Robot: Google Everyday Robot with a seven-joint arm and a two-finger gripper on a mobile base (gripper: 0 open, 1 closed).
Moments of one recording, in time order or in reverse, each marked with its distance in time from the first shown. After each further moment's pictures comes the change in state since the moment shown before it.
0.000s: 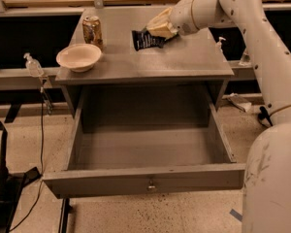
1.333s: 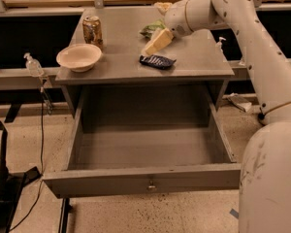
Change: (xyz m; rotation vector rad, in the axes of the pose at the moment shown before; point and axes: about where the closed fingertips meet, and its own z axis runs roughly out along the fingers) arm -0.001 0.008 0.015 -0.025 -0.005 0.001
